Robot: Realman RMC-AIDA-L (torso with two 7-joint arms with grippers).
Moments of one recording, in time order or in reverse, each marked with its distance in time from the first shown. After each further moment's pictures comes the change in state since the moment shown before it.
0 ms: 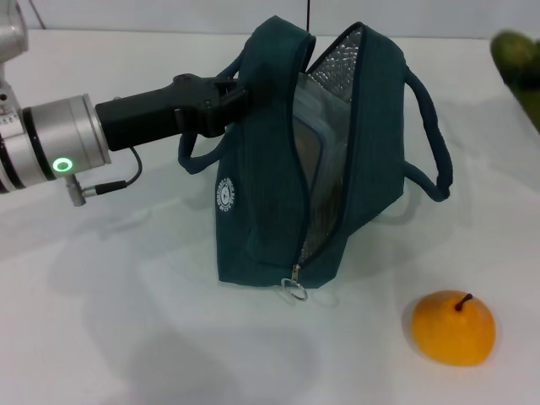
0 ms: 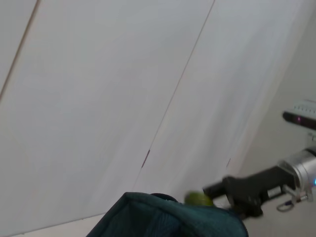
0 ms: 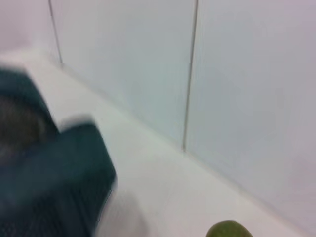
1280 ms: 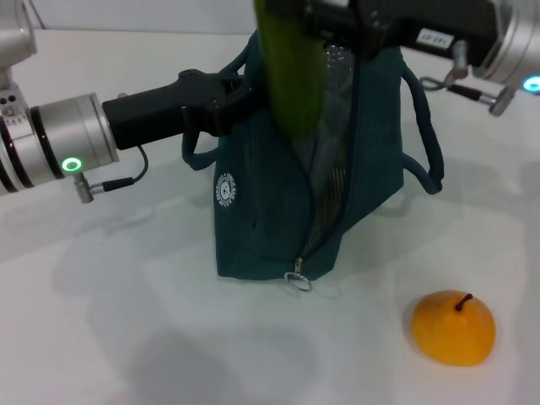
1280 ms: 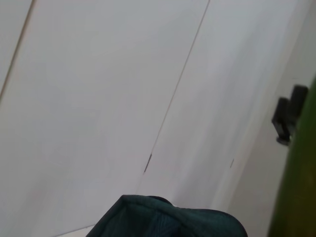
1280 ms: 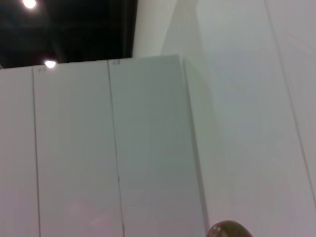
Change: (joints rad) left arm -0.004 -0.010 0.007 -0.004 -0.016 -0.020 0.054; right arm 0.243 0.028 -0.275 0.798 1.110 -0.219 -0.783
